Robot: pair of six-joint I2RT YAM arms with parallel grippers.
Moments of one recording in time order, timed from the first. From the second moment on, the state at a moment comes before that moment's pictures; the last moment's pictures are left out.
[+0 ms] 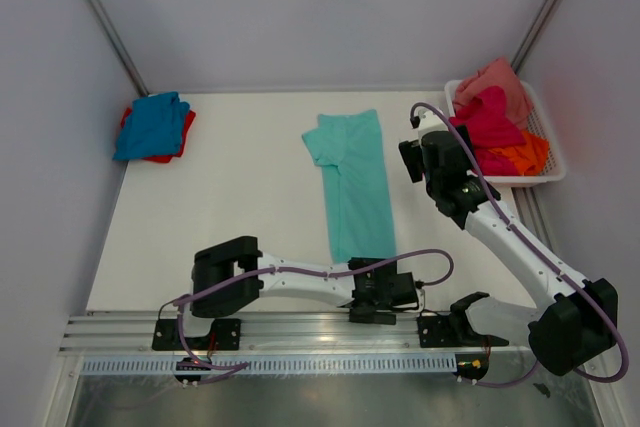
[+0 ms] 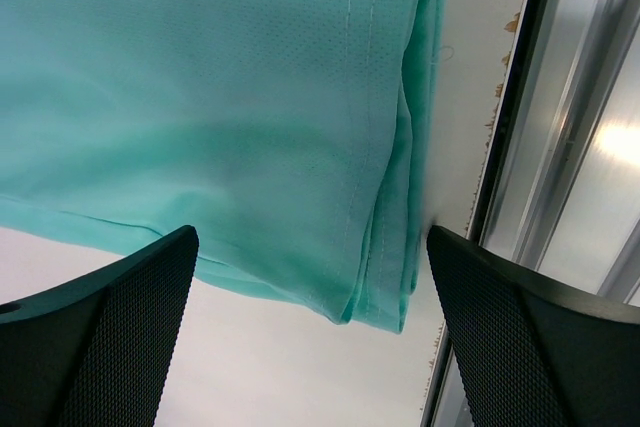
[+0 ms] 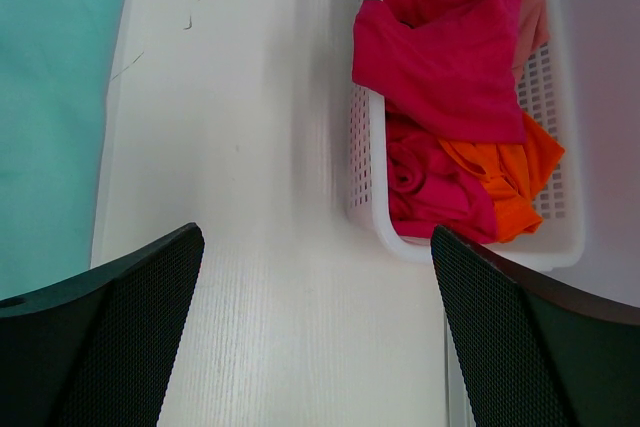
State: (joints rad) left arm -1.48 1.97 1.37 -0.66 -0.34 0.24; right arm 0.41 1.15 0.93 -0.29 0.56 -0.21
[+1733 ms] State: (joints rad) left arm -1.34 1.85 1.47 -0.72 -0.27 0.26; right arm 0.38 1.19 0.92 -0.28 0.60 -0.20
